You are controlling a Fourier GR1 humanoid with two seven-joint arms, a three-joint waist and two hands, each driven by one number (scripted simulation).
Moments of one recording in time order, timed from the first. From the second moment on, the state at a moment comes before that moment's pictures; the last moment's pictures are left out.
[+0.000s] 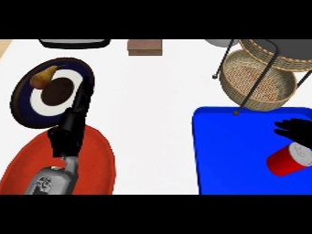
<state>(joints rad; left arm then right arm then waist) -0.16 0.11 -0.17 -1.55 -0.08 0.27 0.05 0.00 -0.77 0.00 -1.64 0.85 0.53 -0.58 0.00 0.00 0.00</state>
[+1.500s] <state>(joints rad) -0.14 0.07 -0.12 -1.57 -0.13 0.21 0.06 -0.02 -0.52 0.09 -1.60 1.15 0.37 -0.43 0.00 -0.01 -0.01</state>
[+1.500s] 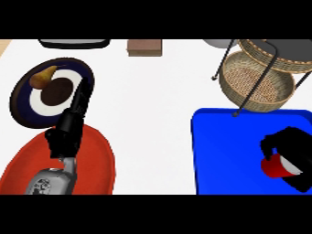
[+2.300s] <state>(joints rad) -0.14 0.06 -0.11 -1.58 -0.14 0.21 0.07 -0.14 -0.21 0.19 -2.03 1.40 0.85 0.26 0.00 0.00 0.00</state>
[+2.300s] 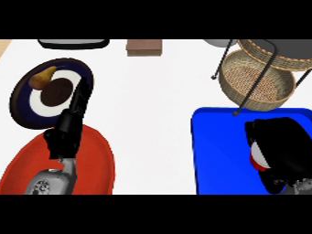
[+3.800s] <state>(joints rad) -0.13 0.05 -0.11 -1.58 -0.15 0.20 0.05 -1.11 -0.16 -0.40 -1.67 1.18 1.09 0.52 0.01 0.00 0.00</state>
